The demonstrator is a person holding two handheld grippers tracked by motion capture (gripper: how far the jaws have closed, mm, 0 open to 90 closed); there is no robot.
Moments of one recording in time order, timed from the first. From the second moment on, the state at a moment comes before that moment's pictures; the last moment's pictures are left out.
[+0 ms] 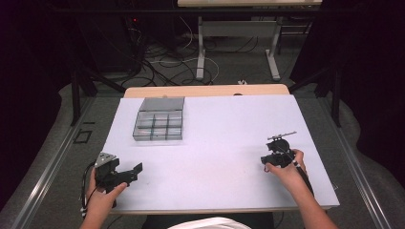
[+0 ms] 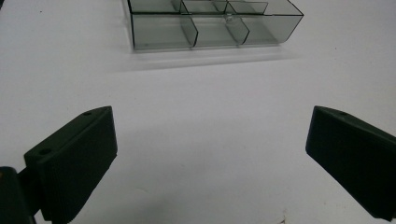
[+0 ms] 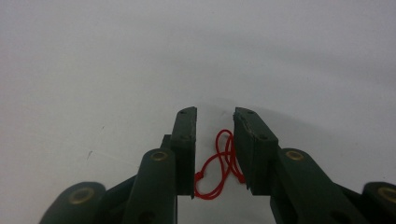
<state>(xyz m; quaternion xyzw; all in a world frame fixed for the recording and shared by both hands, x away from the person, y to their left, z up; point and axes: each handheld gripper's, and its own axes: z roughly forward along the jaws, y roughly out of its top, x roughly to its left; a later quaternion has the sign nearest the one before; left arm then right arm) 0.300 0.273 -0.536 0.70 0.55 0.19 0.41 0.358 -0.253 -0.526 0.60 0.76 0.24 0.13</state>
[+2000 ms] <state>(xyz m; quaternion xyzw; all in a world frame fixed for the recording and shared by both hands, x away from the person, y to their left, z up) 0.301 0.272 -0.537 0.70 0.55 0.18 0.41 0.360 -0.261 -0.535 0.59 0.76 0.22 0.14</state>
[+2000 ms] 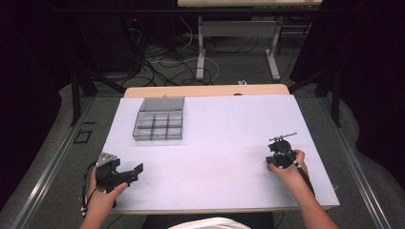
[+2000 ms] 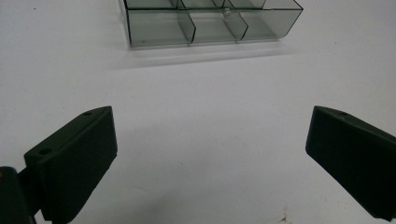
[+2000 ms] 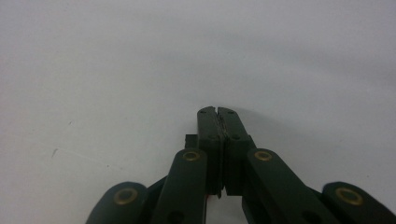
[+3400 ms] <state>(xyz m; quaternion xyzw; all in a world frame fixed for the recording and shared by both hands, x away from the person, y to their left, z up) 0.301 0.272 -0.537 0.71 0.55 0.18 0.41 0.351 -0.266 -0.520 0.57 0.75 0.30 0.15</state>
